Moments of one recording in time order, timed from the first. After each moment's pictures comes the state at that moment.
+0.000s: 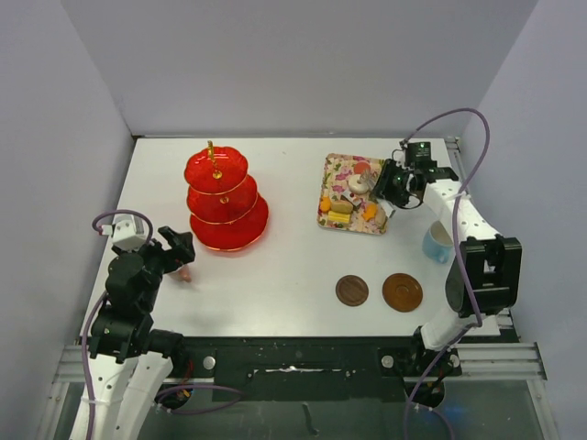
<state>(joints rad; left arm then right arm) -0.19 0.37 0.63 -0.50 -0.21 -0.46 0.08 1.63 1.30 -0.57 -0.21 0.41</state>
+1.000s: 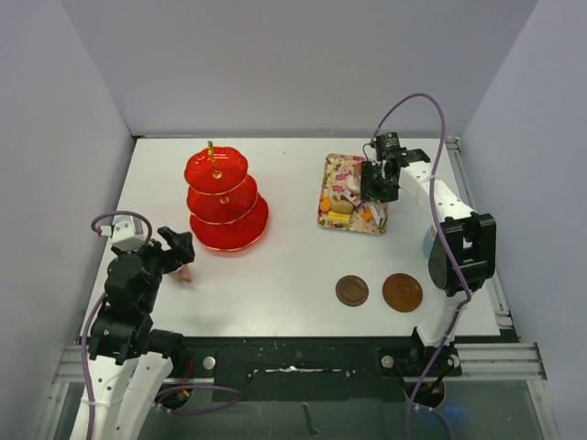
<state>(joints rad) -0.19 0.36 0.63 -0.50 -0.21 -0.46 0.22 1.83 1.58 -0.82 0.03 0.20</state>
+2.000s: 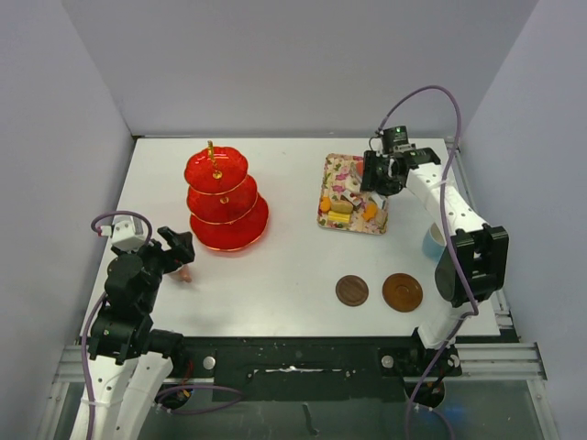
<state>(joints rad) -0.19 0.36 0.63 -0.50 -0.20 -0.46 0.22 1.75 1.57 -0.79 -0.01 0.25</state>
